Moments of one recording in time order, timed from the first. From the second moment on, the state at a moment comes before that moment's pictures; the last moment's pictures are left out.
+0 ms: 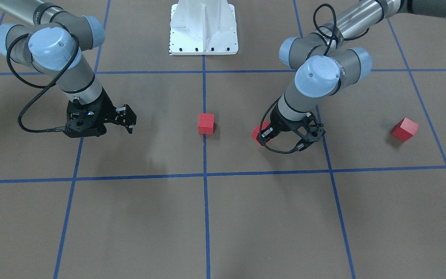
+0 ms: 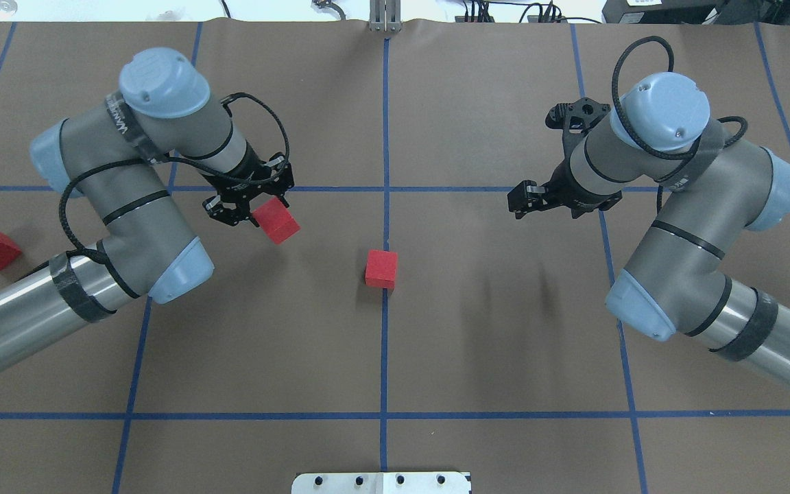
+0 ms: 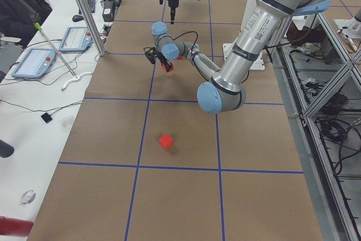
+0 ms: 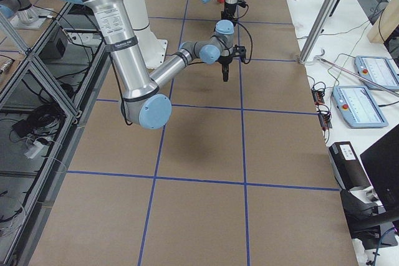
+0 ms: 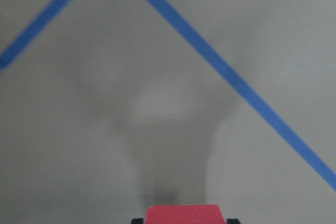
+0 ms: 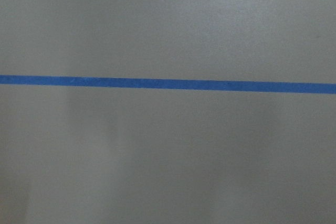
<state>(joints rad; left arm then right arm) -0.74 -2.23 -1.53 -1.72 -2.14 -1.57 0.76 -1.19 1.79 -1.43 2.01 0.99</state>
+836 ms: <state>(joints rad) -0.65 -2.59 -1.18 -1.62 -2.04 -0.95 0.83 -1.26 1.78 -1.43 2.01 0.83</state>
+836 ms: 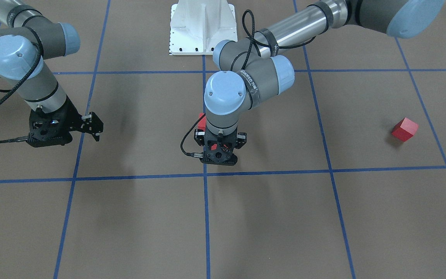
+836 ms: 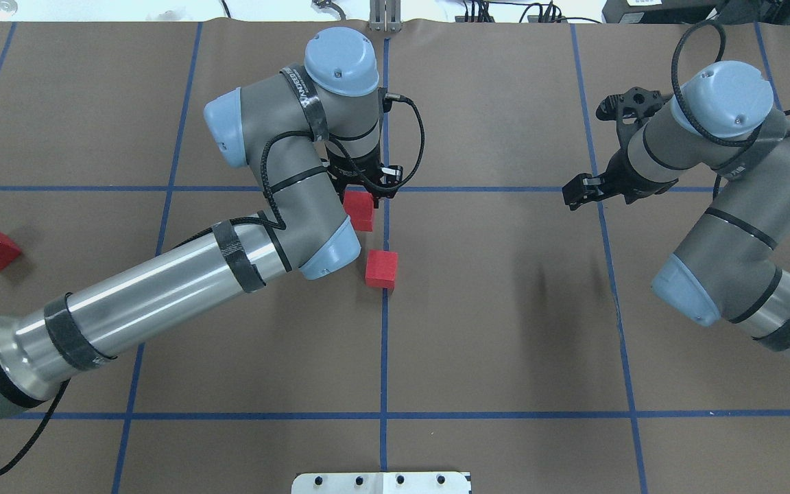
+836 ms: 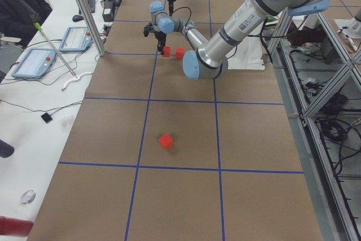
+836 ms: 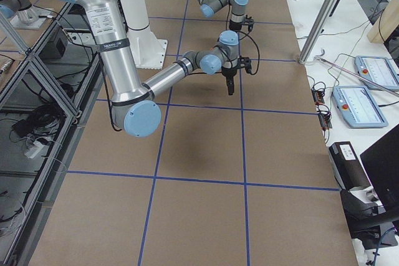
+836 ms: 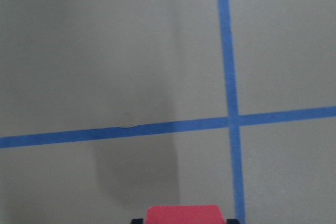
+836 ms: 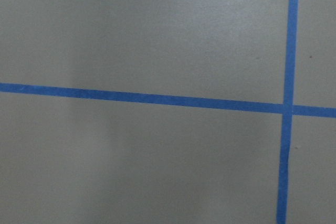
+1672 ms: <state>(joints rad) -0.58 -2.63 -1.12 -1.62 -2.00 -1.04 0.83 -1.27 1.78 -1.43 2.01 0.83</state>
